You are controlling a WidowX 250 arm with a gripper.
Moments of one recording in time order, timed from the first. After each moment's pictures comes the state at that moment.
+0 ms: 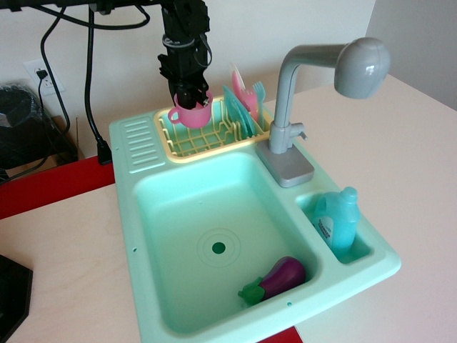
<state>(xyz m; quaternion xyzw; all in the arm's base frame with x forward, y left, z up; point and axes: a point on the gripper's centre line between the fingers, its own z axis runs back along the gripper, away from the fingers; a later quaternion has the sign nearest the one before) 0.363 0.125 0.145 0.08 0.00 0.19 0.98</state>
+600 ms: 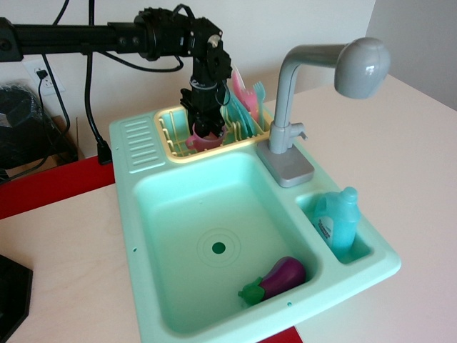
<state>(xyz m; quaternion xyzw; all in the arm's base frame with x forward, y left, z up) 0.374 0.129 0.077 0.08 0.06 0.17 0.98</state>
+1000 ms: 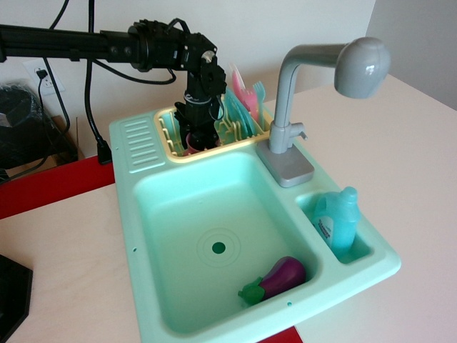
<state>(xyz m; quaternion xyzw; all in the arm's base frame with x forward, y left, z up) 0.356 0.113 0.072 0.07 0.07 0.18 0.98</state>
